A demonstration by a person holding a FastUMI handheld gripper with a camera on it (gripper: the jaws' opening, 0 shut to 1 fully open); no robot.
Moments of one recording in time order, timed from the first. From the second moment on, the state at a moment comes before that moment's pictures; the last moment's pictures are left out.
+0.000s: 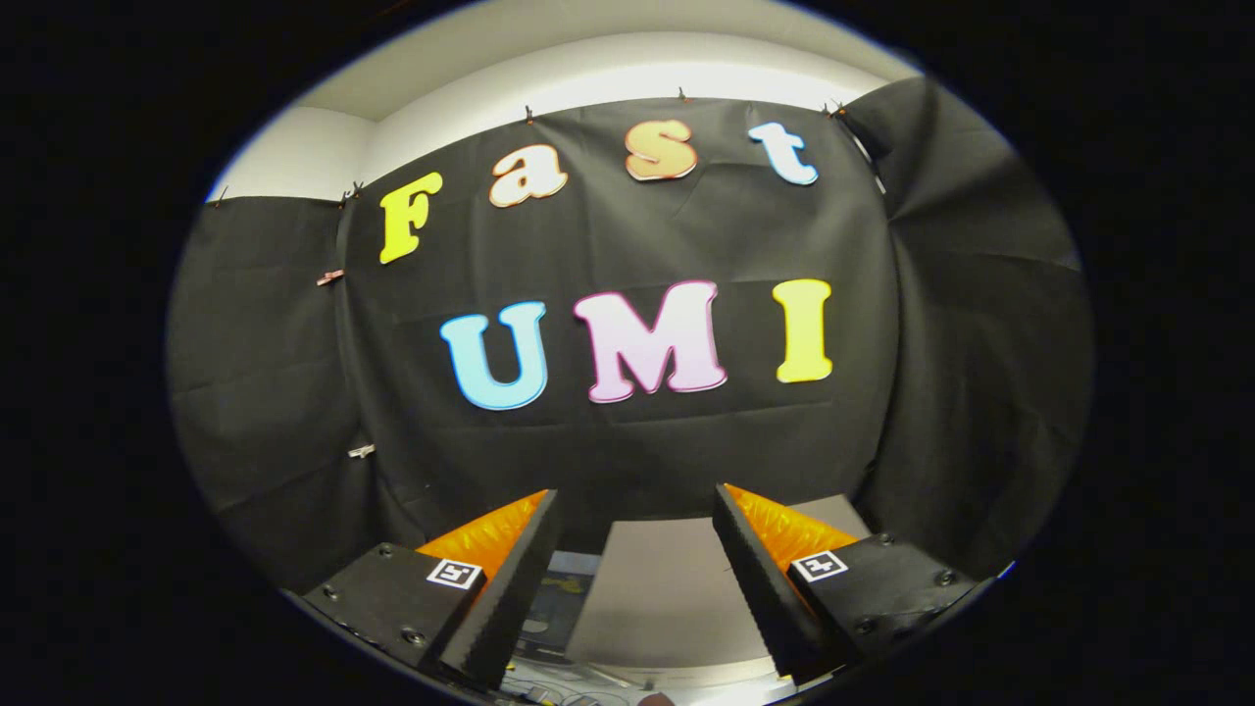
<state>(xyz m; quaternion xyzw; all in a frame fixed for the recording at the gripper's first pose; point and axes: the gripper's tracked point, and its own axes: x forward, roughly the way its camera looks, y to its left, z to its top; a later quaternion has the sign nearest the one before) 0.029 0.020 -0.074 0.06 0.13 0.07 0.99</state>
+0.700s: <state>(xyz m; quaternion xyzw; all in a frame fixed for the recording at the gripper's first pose) 0.032 -0.041 -0.058 0.03 0.03 0.01 1.00</state>
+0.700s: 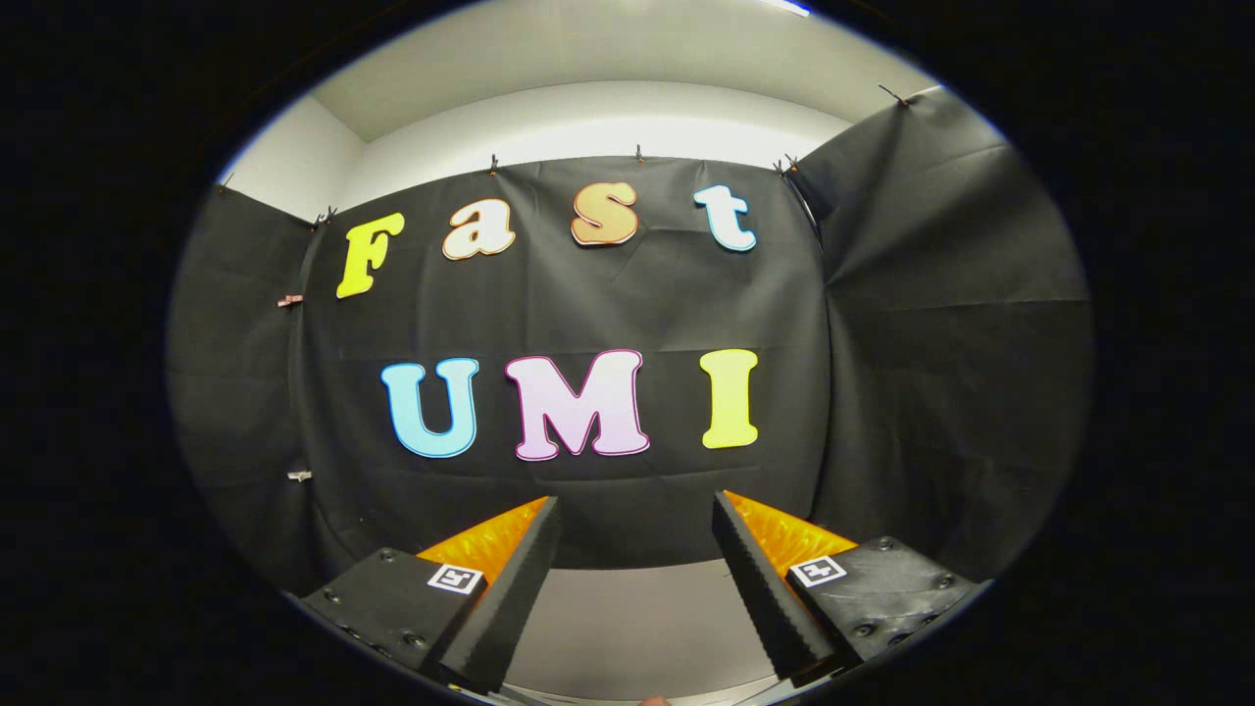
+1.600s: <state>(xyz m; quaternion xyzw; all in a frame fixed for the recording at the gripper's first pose) 0.036 -0.011 -0.070 0.01 0.04 0.03 1.00</state>
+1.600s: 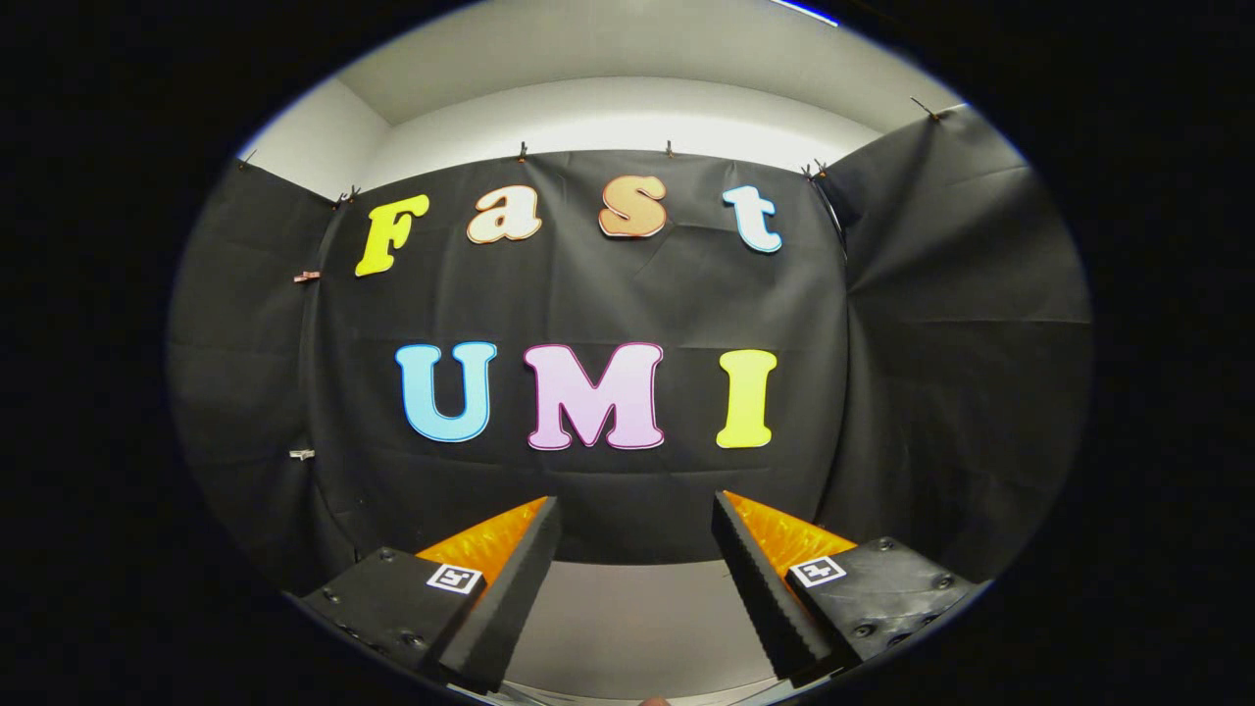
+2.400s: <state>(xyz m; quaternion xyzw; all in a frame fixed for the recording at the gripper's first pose) 0.039 -0.001 -0.074 0.01 0.05 0.03 1.00</state>
